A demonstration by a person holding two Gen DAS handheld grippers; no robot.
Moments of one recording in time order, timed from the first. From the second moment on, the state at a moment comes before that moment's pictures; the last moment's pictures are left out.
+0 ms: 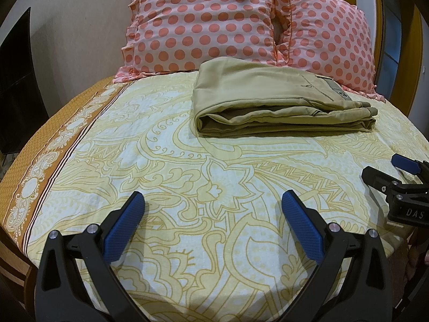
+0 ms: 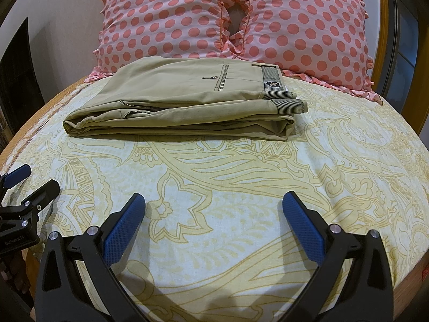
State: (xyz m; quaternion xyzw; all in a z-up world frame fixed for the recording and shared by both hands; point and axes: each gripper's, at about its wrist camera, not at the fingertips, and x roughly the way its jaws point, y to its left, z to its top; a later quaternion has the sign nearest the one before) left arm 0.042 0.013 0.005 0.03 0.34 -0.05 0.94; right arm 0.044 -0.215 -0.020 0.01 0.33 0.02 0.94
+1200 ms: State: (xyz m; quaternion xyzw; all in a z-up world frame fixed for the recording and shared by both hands) left arm 0.045 0.013 0.007 0.03 0.35 -0.05 0.94; right arm 0.044 -0.215 -0.020 0.01 0.33 0.02 0.94
